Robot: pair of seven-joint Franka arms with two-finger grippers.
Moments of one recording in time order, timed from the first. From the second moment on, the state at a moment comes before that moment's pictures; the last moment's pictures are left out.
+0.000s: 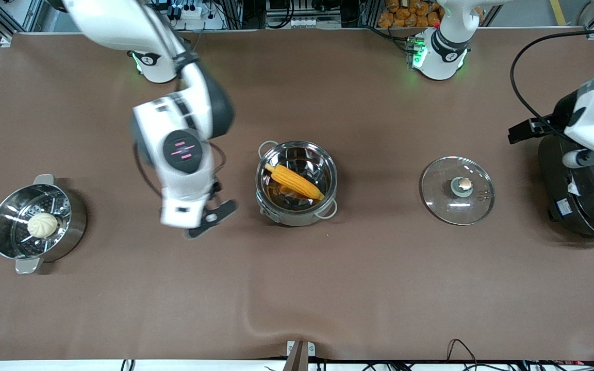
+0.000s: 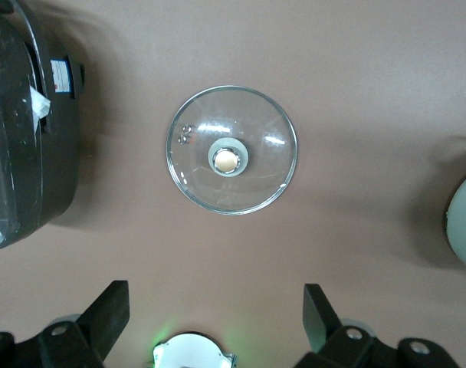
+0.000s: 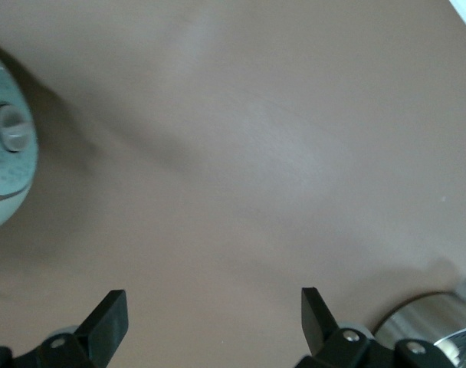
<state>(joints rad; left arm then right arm) 0.06 0.06 -0.17 -1.56 0.03 1.46 -0.27 0.41 0.55 0.01 -1.29 -0.19 1.71 -0.15</state>
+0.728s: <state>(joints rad) 0.05 0.02 -0.17 -1.56 0.01 1.62 -0.23 0.04 0.11 0.01 -1.53 -0.08 1.56 -0.12</state>
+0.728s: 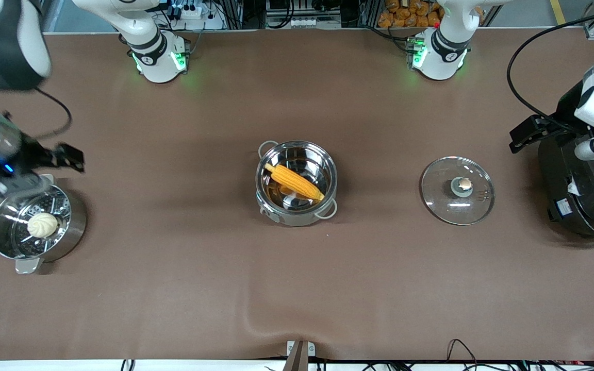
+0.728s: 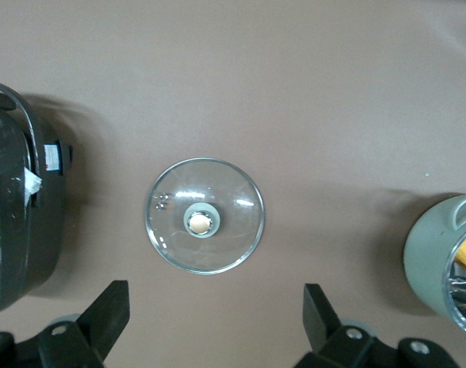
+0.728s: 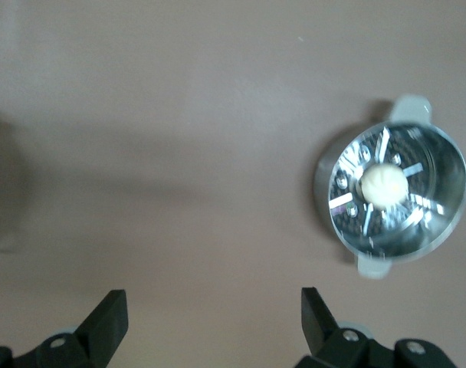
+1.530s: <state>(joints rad) 0.02 -0.06 -0.08 -1.63 0.00 1.61 -0.10 -0.04 -0.01 -0.01 -1.55 0.03 1.46 0.07</state>
